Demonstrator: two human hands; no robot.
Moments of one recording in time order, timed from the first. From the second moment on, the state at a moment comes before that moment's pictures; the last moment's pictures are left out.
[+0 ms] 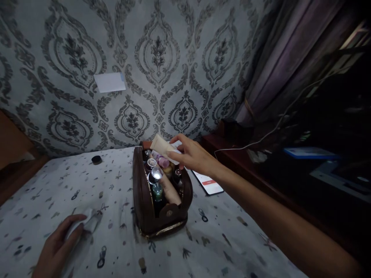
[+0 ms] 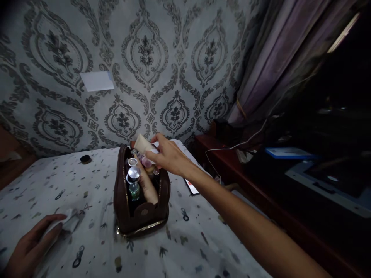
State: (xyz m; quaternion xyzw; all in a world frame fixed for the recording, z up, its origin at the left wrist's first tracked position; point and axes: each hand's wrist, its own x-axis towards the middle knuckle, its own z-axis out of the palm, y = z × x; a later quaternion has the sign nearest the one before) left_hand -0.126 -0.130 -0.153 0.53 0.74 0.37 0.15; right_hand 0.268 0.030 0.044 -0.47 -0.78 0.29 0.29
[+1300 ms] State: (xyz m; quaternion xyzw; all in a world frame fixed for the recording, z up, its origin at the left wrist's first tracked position) left_hand -0.105 -0.131 -0.126 0.53 0.75 0.36 0.15; right_hand 0.248 0.038 0.030 -0.49 -0.71 0.20 0.47
